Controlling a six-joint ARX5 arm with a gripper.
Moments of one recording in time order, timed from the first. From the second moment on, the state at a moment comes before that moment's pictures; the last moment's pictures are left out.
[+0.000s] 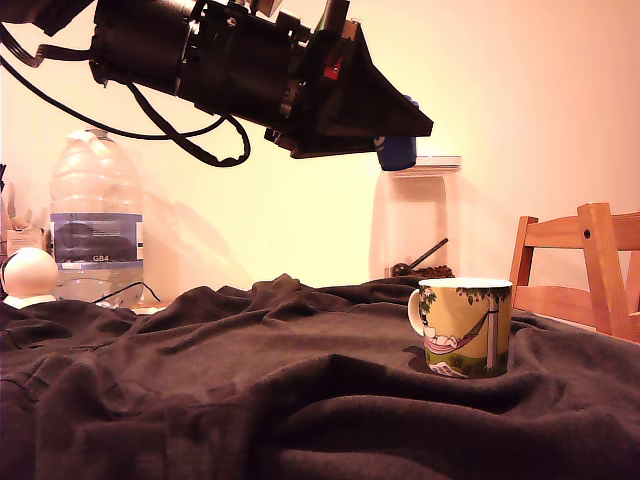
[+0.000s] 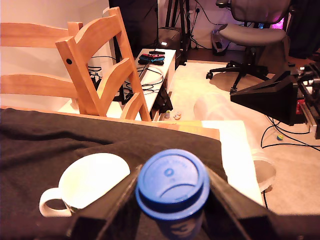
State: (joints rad) arm -0.75 1.55 0.85 0.43 0.53 0.08
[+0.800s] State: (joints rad) arm -0.75 1.55 0.85 0.36 0.37 0.08
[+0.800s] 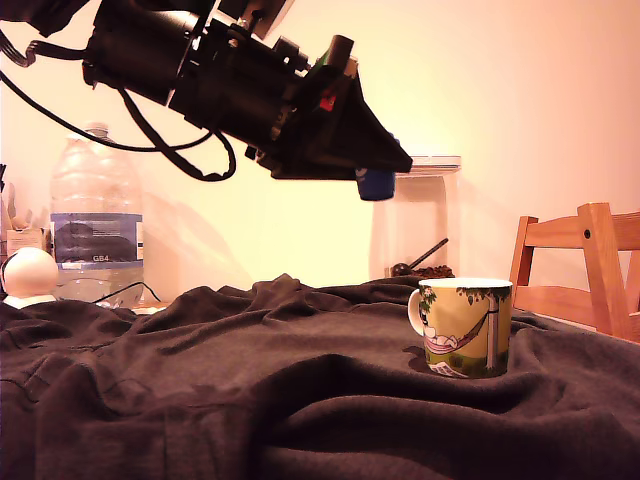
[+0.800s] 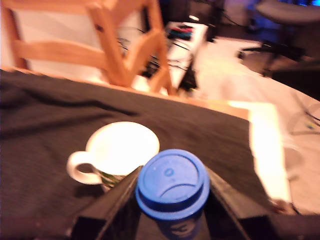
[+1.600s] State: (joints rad) arm -0.76 1.76 1.15 0.16 0.33 0.09
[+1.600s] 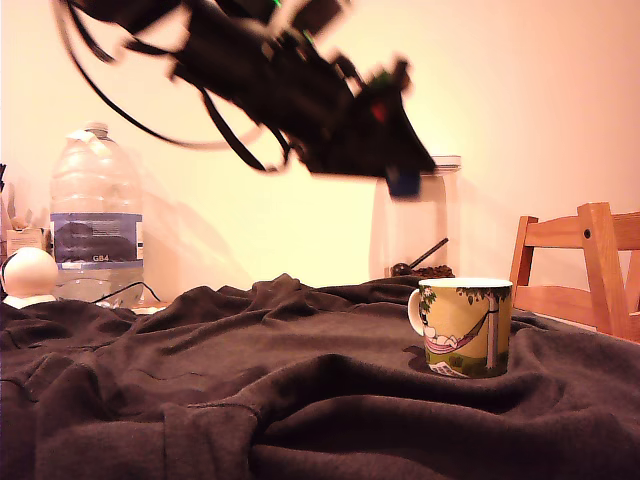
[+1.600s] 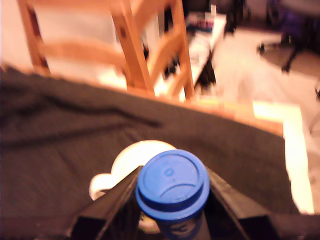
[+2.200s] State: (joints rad) arm -0.77 1.97 1.55 -0.19 0.33 0.16
